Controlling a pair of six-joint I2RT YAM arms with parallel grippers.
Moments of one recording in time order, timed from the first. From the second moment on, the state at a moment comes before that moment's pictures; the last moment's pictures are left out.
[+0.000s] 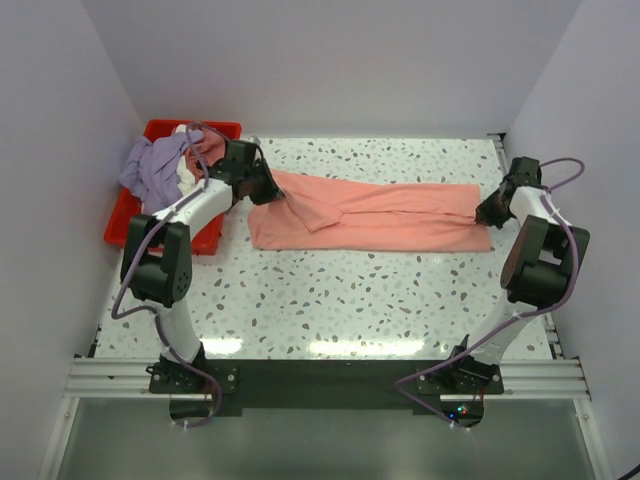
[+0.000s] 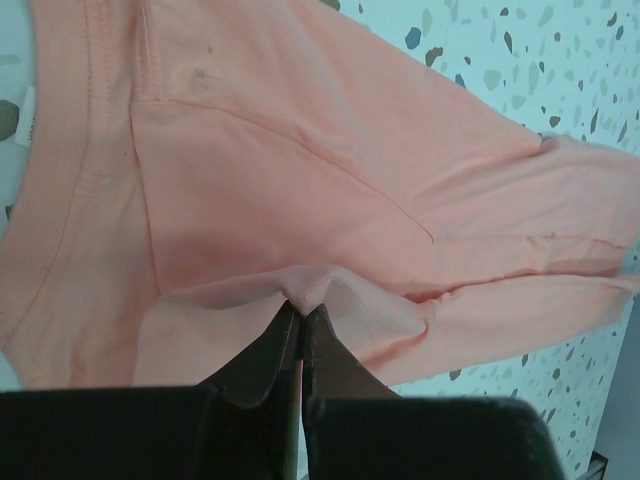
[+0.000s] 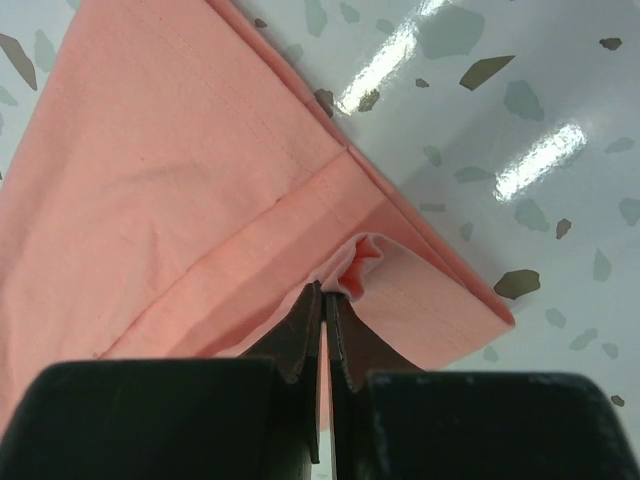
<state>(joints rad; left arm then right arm) -0.27 1.84 1.35 -0.31 0.19 -0.66 -0.34 1.85 1.31 -0.52 -0.01 0.56</state>
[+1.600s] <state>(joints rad) -0.27 1.75 0.98 -0.05 0.20 -0.68 0.58 1.93 1.47 -0.41 -0.22 0.28</state>
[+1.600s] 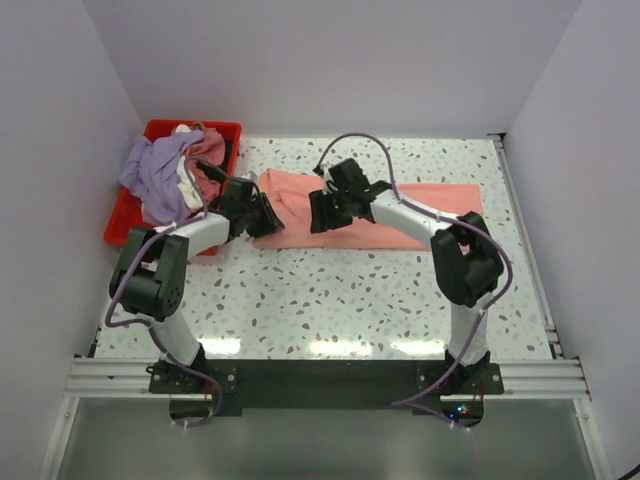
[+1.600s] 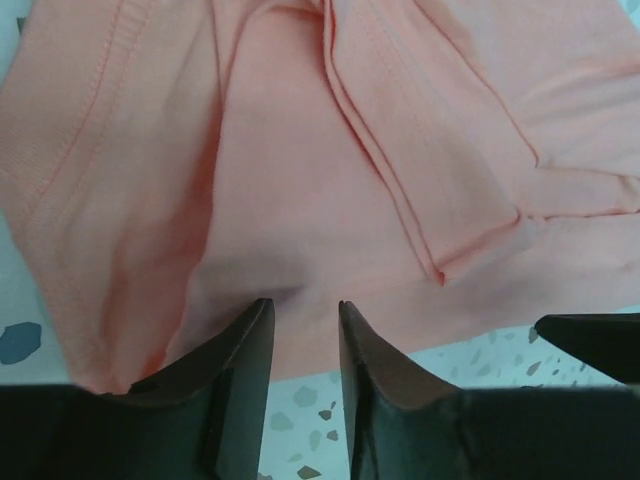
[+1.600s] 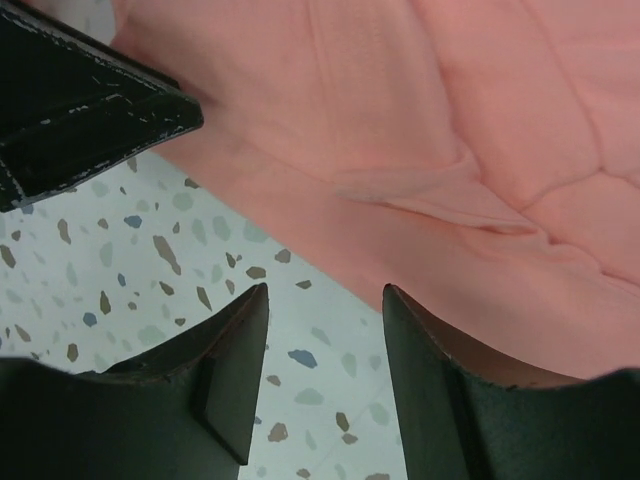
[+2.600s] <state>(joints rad) -0.27 1.76 0.93 -0.09 0.09 -0.67 0.69 2.20 1.66 -0.33 0.17 0.53</state>
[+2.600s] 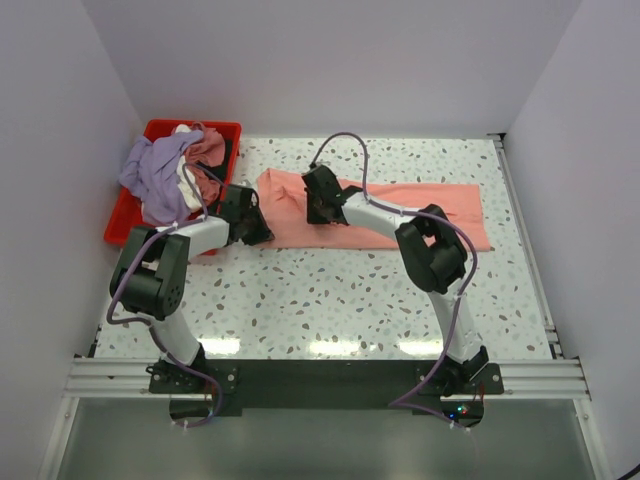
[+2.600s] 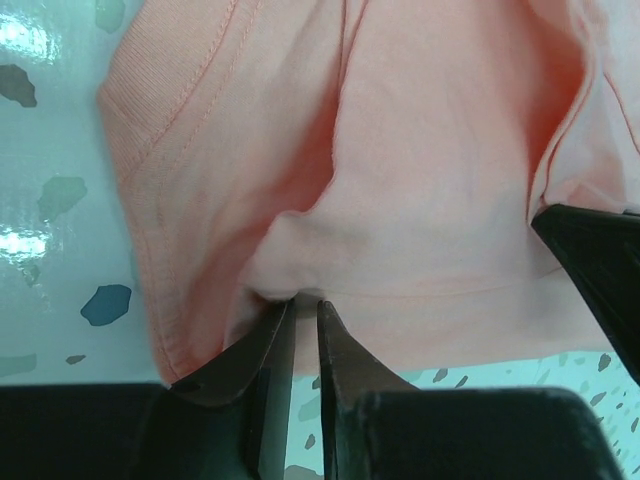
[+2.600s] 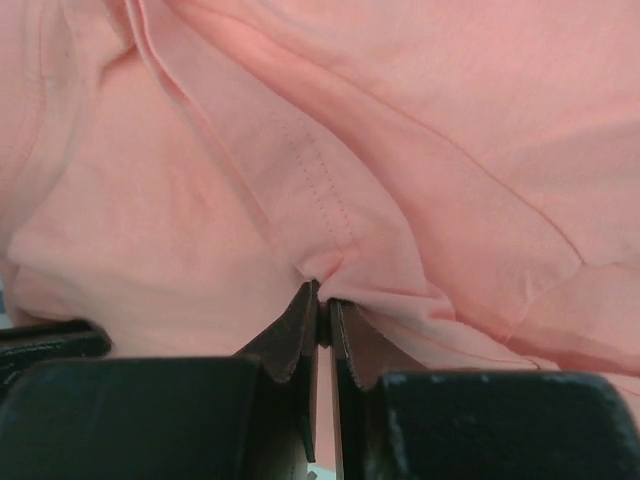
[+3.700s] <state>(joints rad) -0.29 1.70 1.01 -0.13 0.12 -0.64 0.22 2.10 1.68 -0.48 0.24 0.48</state>
